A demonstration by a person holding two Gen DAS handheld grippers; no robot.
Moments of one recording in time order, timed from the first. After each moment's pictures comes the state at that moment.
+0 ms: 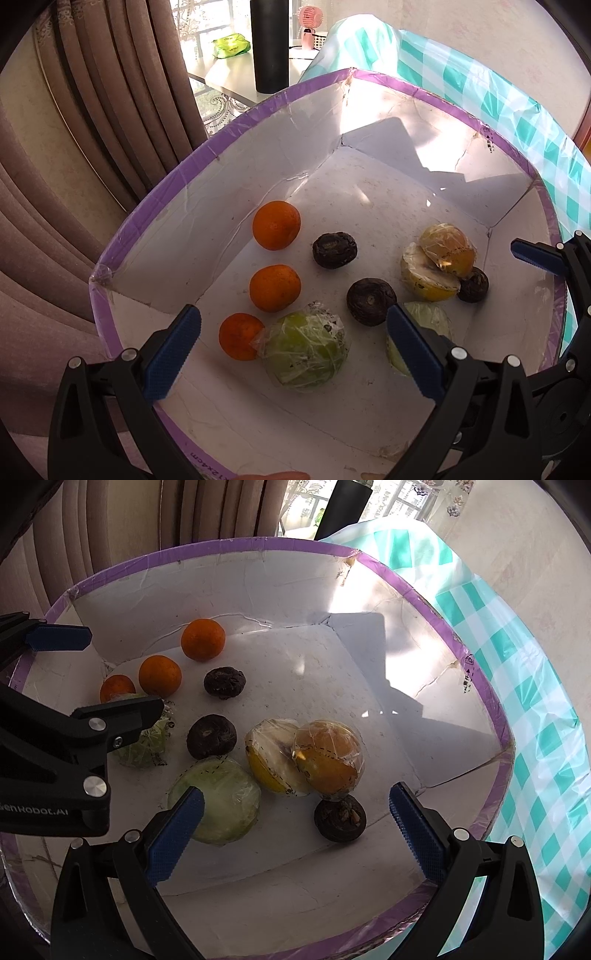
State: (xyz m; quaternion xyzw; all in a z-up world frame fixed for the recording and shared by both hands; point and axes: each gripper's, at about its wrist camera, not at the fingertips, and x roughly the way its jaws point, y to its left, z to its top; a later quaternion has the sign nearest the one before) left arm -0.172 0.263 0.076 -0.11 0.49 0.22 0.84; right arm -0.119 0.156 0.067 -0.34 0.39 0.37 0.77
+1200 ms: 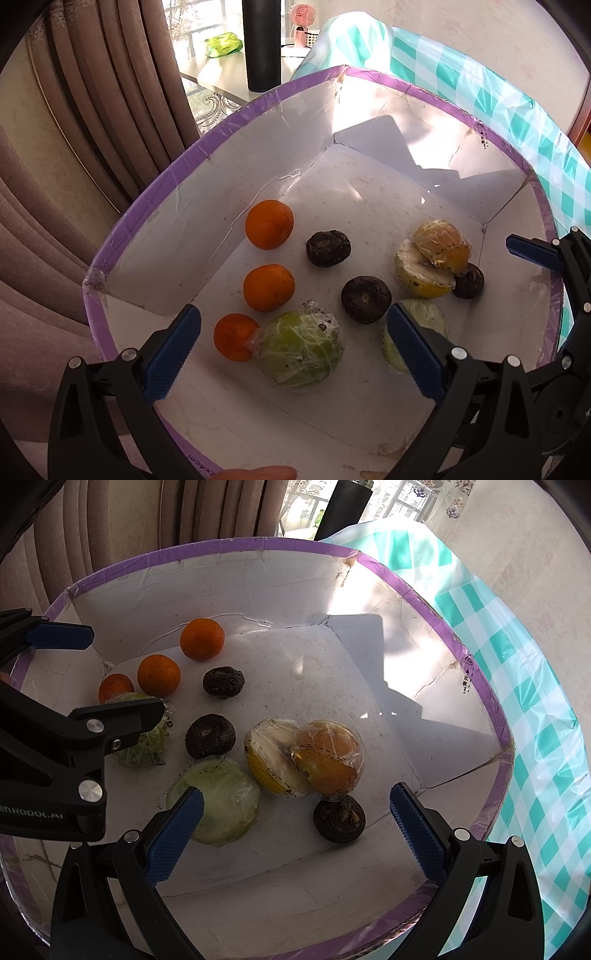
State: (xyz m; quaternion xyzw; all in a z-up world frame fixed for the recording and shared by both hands) left arm -0.166 0.262 0.075 -0.11 0.50 0.20 0.84; right arm -0.120 0.156 0.066 -0.34 0.39 0.37 0.77
